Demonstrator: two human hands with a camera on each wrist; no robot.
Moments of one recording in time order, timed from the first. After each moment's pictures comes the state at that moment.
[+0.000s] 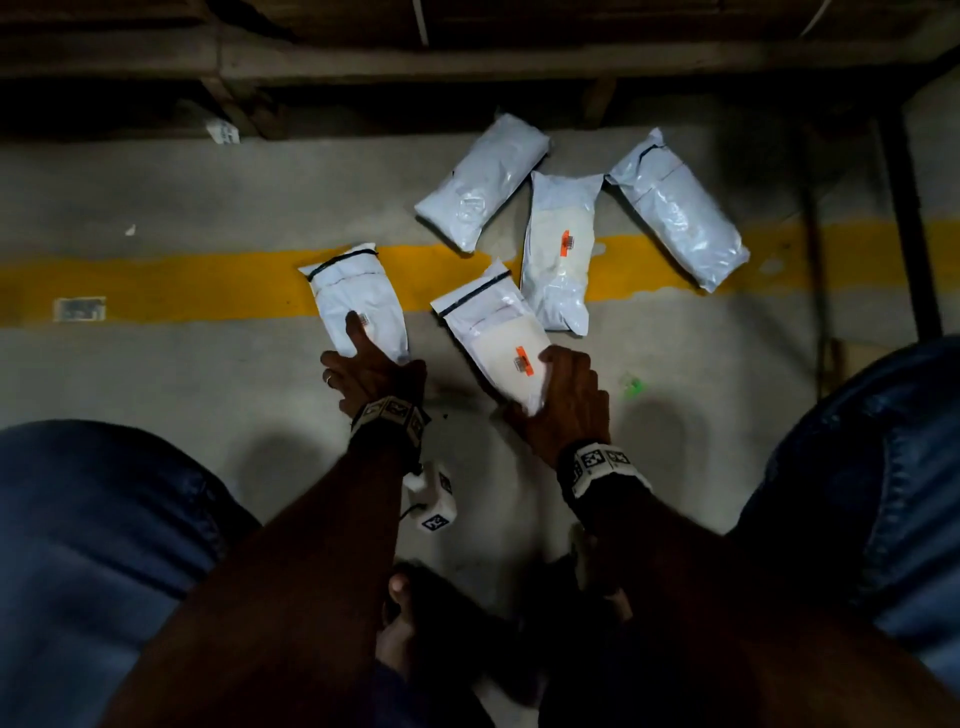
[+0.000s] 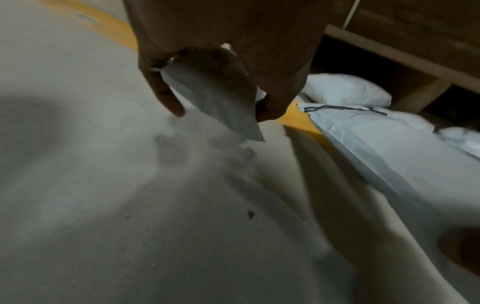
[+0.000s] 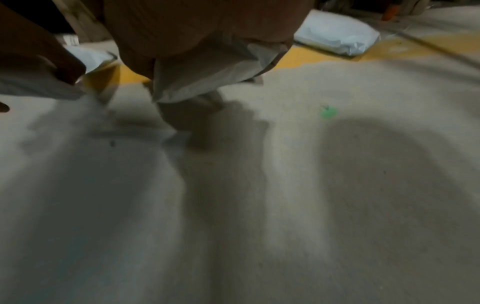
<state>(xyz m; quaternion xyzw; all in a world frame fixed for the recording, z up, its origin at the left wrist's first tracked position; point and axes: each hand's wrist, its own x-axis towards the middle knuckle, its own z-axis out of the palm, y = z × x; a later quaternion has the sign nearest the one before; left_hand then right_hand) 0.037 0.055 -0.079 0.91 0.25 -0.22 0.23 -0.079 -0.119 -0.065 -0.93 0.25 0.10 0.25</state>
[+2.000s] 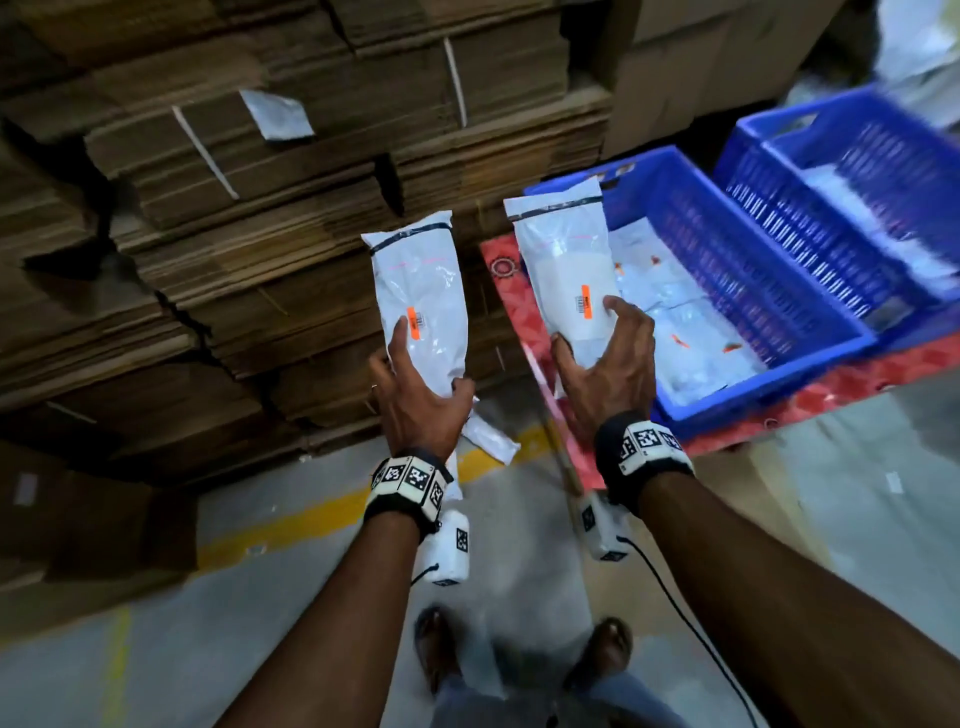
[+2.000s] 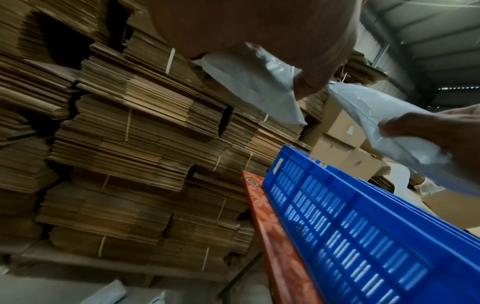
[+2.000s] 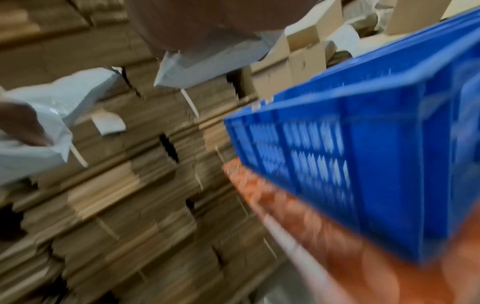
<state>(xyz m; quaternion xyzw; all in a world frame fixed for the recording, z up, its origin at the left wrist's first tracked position) -0.111 -0.191 0.834 0.87 -0.14 0.08 0.46 -0.202 -0.371 0.834 -0.81 0.34 -0.39 0.28</state>
